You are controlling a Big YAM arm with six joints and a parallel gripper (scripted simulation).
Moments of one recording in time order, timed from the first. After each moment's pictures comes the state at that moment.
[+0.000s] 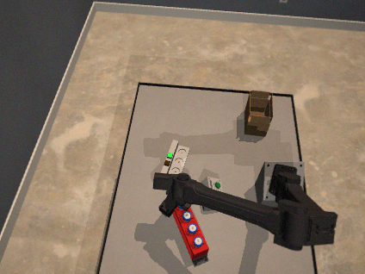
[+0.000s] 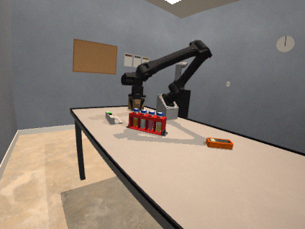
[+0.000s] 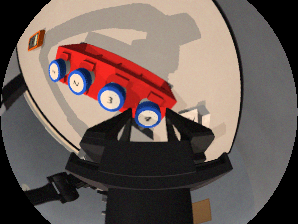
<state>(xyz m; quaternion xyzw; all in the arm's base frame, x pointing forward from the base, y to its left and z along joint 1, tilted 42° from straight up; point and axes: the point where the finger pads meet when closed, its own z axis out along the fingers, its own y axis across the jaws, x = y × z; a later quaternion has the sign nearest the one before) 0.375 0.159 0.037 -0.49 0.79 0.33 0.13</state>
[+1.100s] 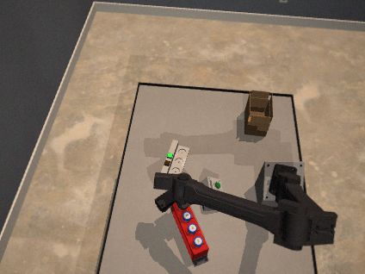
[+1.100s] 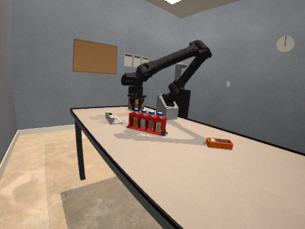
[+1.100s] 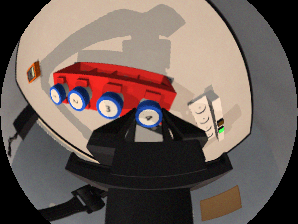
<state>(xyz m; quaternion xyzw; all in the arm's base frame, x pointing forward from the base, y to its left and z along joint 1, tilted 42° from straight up) 0.372 0.159 0.035 -0.37 0.85 0.35 0.08</state>
